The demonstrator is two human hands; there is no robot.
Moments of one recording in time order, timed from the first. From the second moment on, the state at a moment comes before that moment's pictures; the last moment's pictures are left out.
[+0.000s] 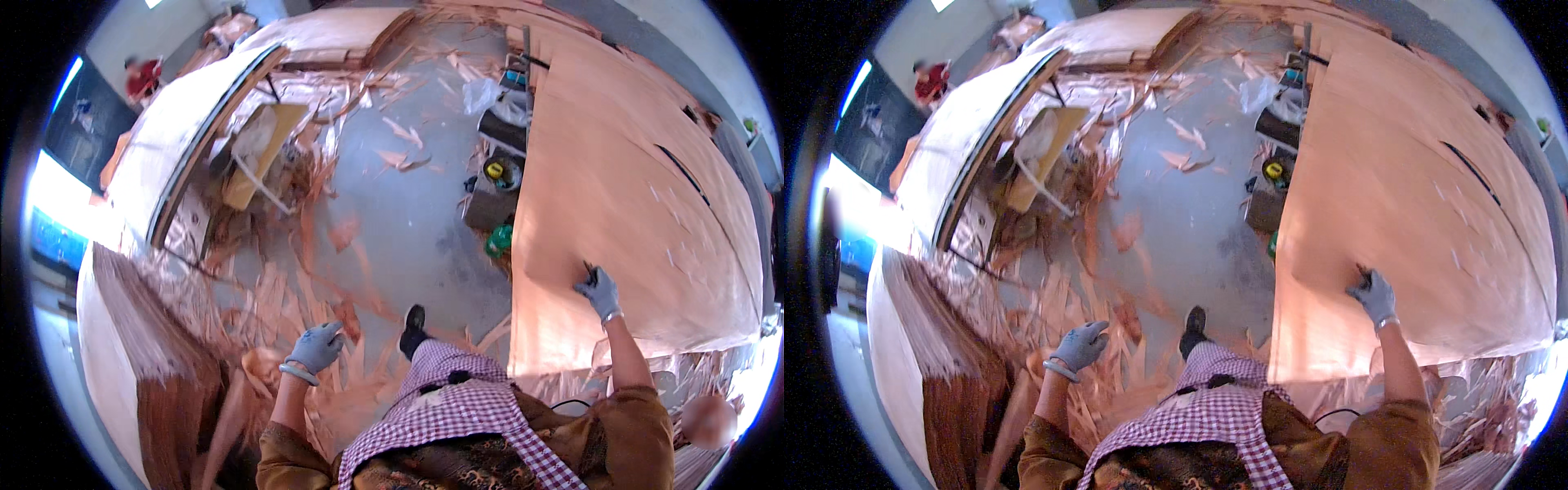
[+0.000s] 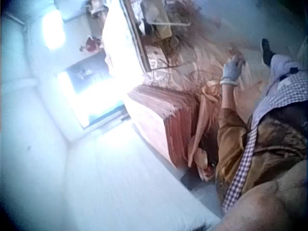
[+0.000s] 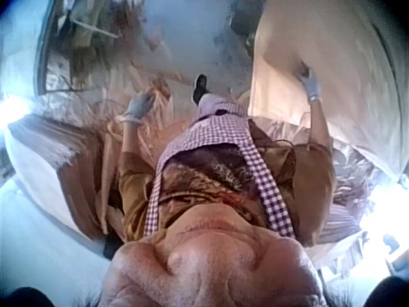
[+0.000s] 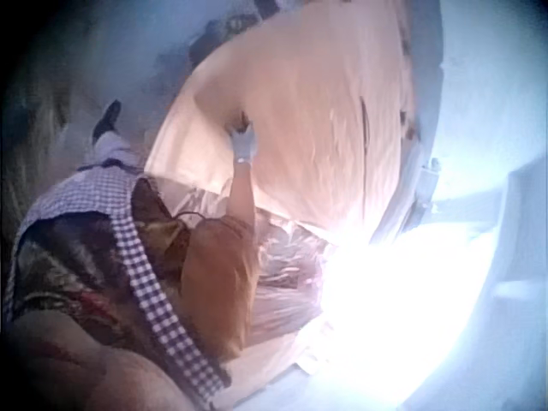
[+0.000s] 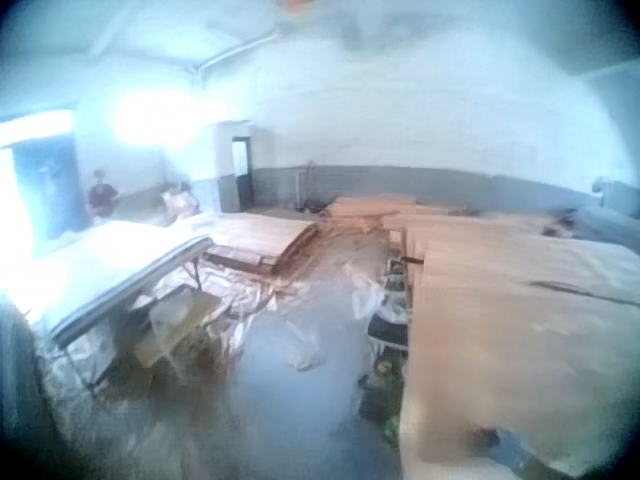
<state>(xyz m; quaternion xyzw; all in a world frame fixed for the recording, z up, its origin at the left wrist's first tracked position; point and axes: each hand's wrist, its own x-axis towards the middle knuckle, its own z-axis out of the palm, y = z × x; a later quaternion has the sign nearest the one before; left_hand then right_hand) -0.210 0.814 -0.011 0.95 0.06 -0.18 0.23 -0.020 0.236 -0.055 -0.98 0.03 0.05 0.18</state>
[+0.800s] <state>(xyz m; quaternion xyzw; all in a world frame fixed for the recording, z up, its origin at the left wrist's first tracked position) 0.058 1.119 -0.259 0.87 0.01 -0.45 0.21 0.111 0.451 0.003 -0.58 0.27 -0.12 0.76</state>
